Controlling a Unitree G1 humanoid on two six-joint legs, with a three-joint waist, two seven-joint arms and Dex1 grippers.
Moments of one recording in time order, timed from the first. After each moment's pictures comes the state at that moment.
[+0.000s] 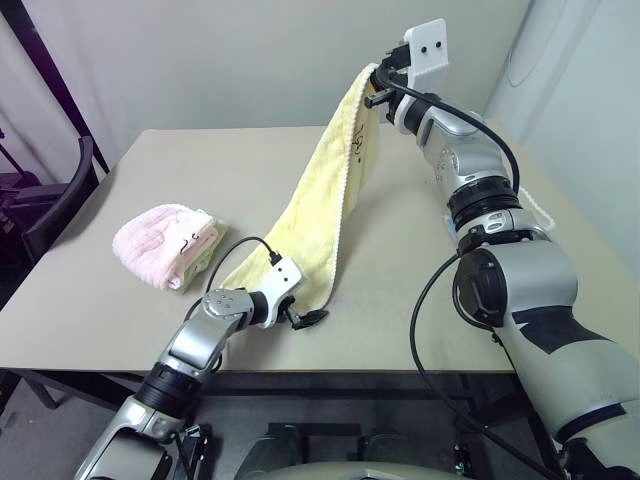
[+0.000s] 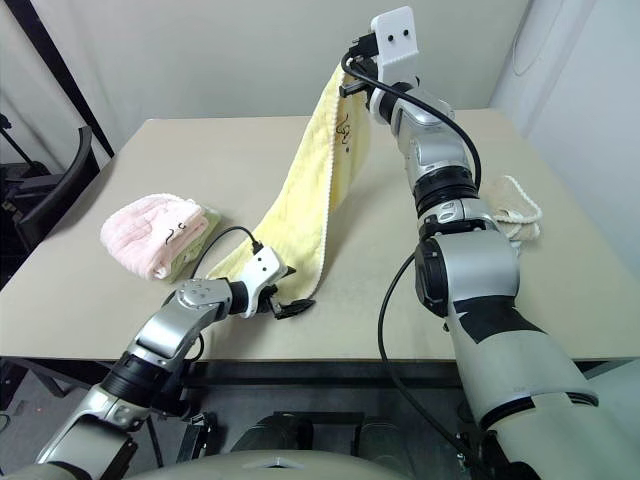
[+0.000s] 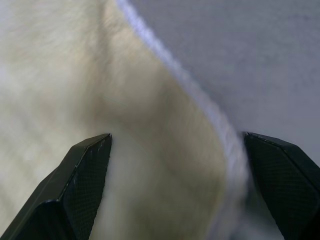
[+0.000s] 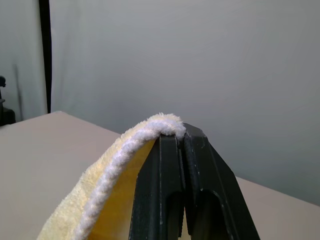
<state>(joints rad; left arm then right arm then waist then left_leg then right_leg) -0.37 0.37 -0.35 0.08 -0.11 0.44 -0.75 -1.37 -0.26 -0.12 1.11 0.08 0.02 0.40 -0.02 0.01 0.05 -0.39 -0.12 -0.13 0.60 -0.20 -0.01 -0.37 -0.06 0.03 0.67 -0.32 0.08</state>
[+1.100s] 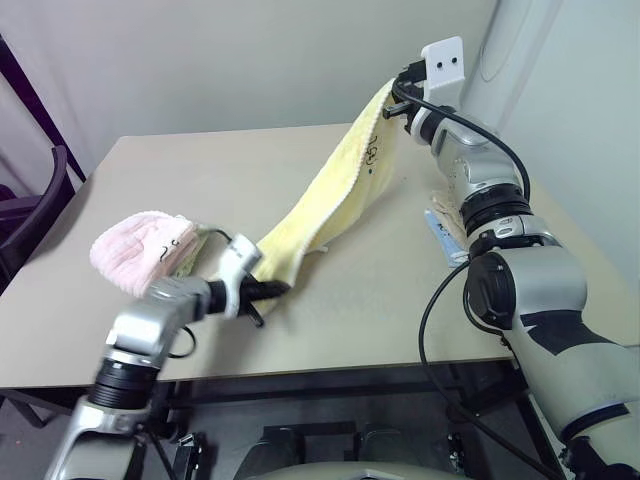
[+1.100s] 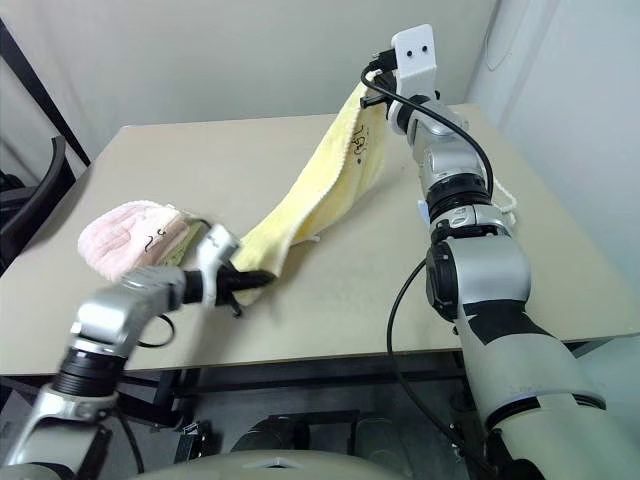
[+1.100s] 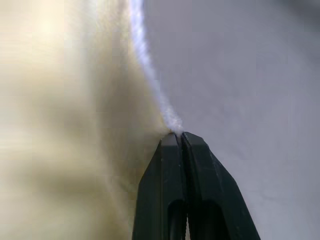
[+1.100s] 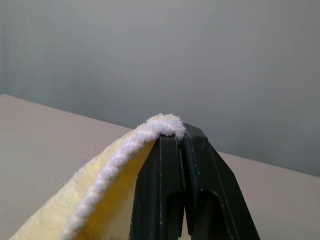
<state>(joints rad) -0.36 0.60 0.04 -0.13 -0.43 0.85 -0.91 -1.33 -0.31 -0.12 1.13 0.06 0.02 0.34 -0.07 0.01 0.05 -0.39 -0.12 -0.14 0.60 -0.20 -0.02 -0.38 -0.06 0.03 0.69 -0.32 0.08</state>
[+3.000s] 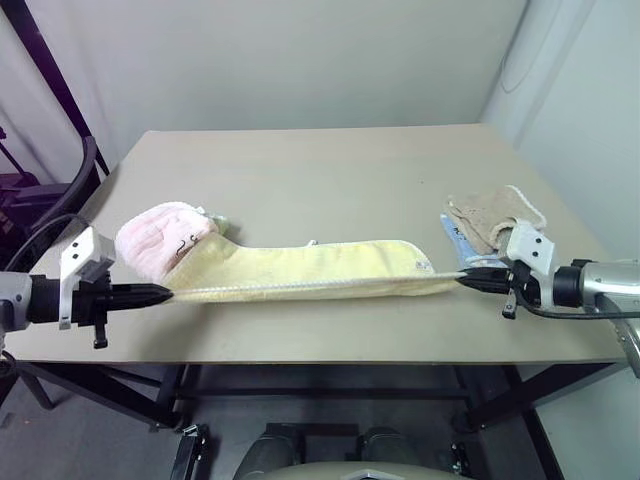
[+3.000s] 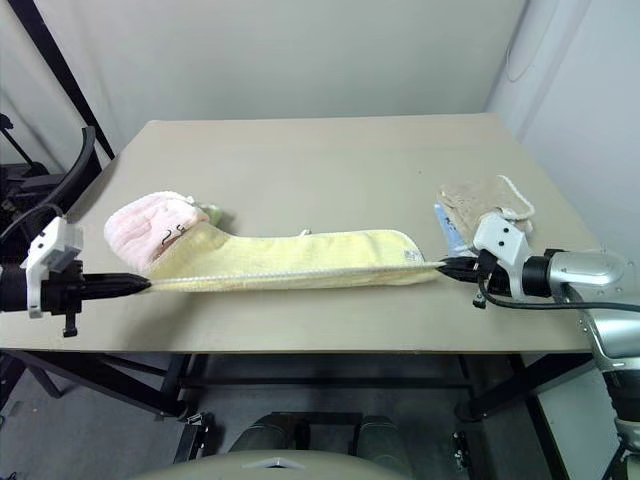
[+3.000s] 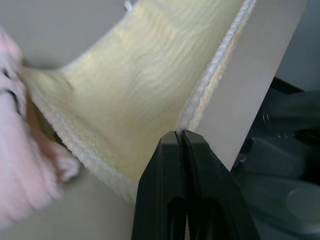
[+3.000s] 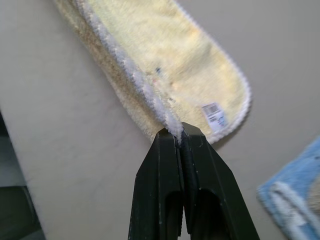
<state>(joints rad) -0.05 1.04 0.31 0.04 -0.43 0.47 -1.41 -0.13 -0.99 -0.13 -0.12 0.32 0.41 1.13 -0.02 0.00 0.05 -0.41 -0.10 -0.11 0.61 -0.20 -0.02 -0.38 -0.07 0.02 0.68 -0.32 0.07</state>
